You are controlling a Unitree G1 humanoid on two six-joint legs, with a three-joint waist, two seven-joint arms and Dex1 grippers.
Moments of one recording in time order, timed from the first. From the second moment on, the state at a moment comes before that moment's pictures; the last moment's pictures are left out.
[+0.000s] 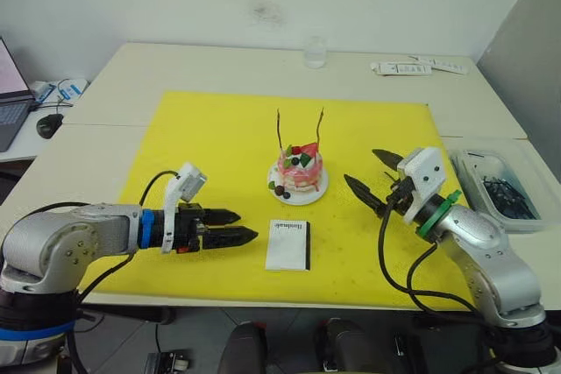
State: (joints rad) left arm -0.30 0.88 0.15 -0.30 -1.00 1.36 -0.84; right arm -0.17 -0.55 0.02 -0.56 0.31 0.57 0.54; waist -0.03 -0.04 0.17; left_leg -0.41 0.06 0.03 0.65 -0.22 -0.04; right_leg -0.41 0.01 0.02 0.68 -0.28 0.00
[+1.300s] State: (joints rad) left arm -0.35 0.61 0.17 -0.20 -1.06 1.58 -0.64; right arm -0.42 -0.61 0.49 -0.50 0.29 0.85 0.81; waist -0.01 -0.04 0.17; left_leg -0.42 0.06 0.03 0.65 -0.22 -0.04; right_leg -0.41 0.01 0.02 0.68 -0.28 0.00
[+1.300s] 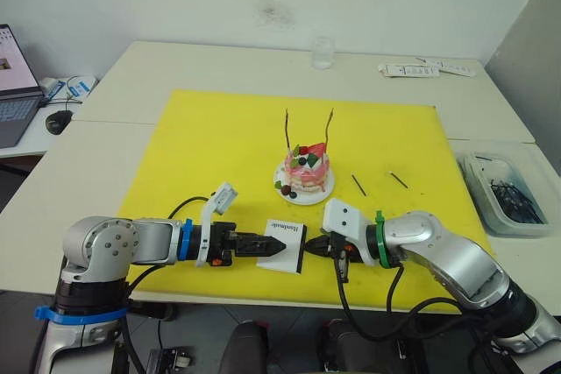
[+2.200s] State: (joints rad) left arm -0.34 0.64 0.14 -0.20 -1.19 1.61 -0.56; right arm -0.40 -0.68 0.47 -0.54 0.34 0.95 0.86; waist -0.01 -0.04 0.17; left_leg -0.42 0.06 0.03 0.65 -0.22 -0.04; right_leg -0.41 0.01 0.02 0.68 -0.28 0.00
